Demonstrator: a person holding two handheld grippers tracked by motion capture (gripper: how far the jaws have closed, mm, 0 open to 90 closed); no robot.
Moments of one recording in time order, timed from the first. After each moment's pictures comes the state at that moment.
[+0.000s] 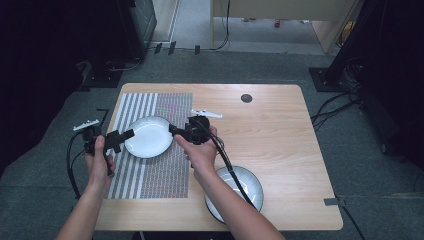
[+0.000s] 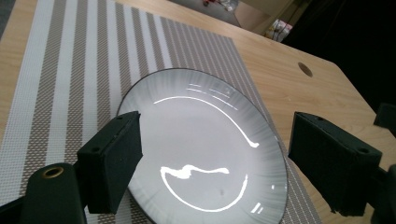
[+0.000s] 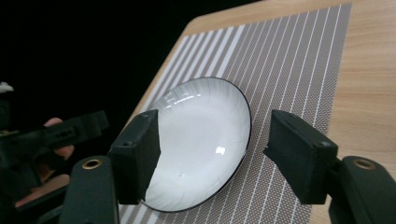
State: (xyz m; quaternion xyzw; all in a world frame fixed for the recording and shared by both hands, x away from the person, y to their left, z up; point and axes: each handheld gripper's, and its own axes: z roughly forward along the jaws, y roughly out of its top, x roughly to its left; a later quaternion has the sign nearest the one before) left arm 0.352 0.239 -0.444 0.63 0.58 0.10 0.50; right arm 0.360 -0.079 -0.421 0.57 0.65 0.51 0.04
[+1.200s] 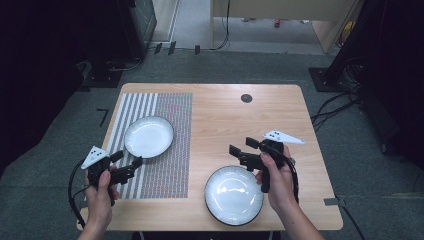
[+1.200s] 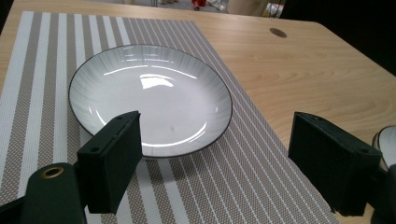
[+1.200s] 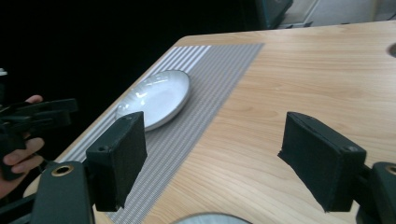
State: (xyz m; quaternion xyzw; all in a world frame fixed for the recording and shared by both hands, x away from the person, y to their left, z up) left arm 0.253 0.201 -0.439 0.69 0.51 0.19 0.47; right arm 0.261 -0.259 -0.399 0.50 0.67 0.54 0.09
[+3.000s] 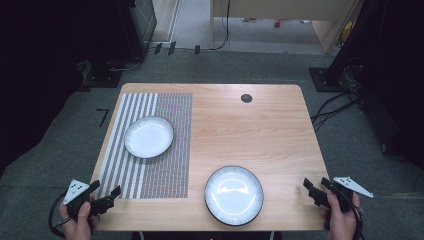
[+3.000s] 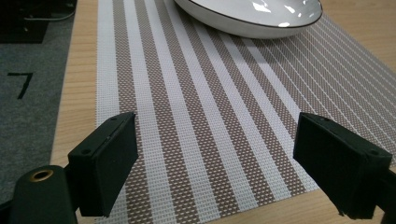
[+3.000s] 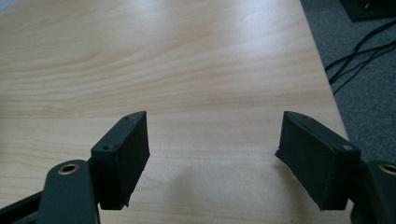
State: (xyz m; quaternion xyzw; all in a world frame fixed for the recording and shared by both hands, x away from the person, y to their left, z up) left arm 0.202 0.267 -0.511 0.70 0.55 0.22 0.41; right arm 0.181 -0.445 -0.523 0.66 0.60 0.39 0.22
